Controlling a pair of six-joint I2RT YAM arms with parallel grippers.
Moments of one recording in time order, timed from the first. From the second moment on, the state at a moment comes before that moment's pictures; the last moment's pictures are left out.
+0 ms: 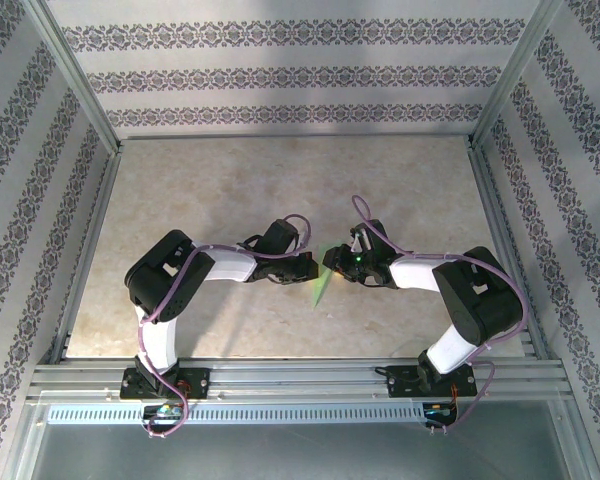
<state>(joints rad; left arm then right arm) -0.67 1.92 0.95 0.13 0.49 -0.81 0.44 1.62 0.61 0.15 -0.42 0.92</state>
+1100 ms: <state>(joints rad) -0.65 1.93 0.99 0.06 0.48 -0.72 0.44 1.63 0.63 0.11 -0.42 0.91</state>
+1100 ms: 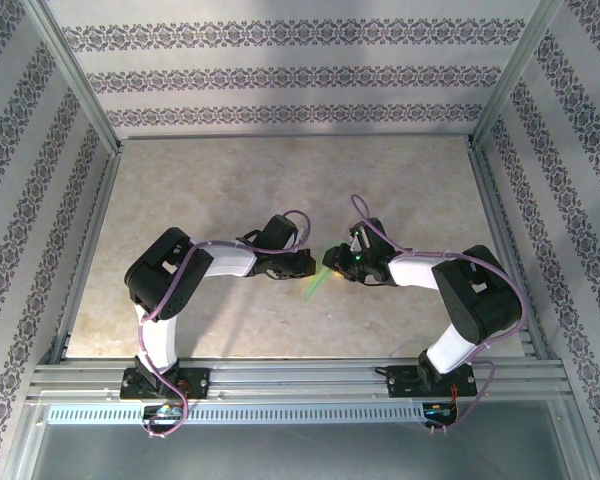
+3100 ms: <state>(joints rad) -0.65 1.92 1.03 -0.02 0.48 -0.63 0.41 1.66 0.72 -0.03 -0.44 0.65</state>
